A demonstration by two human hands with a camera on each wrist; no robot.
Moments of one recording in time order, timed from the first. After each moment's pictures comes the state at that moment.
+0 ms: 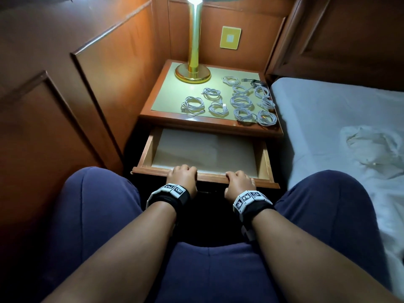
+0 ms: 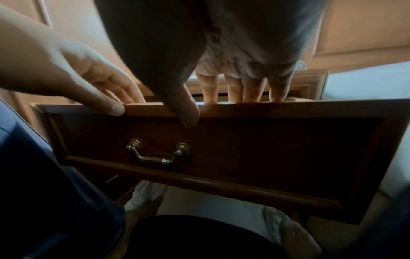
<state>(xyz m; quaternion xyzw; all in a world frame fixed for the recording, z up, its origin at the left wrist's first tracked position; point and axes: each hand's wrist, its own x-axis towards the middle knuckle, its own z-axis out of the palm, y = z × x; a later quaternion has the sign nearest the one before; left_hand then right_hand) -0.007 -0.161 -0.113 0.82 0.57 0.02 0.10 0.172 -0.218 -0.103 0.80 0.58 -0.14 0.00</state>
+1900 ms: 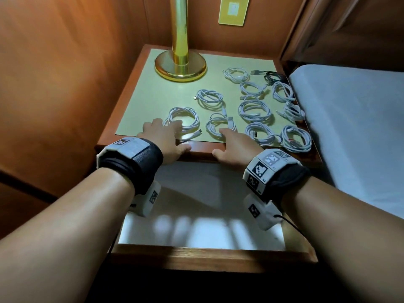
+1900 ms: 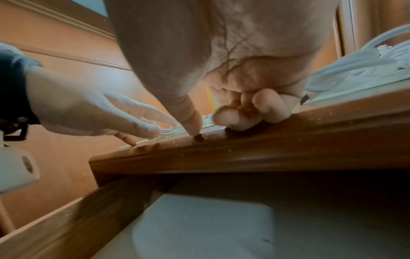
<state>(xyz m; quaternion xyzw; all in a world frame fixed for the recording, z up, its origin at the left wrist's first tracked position) 0.026 0.072 -0.035 0.79 0.60 -0.04 0.14 0.216 0.018 -0.040 0.74 0.62 -0.24 -0.02</state>
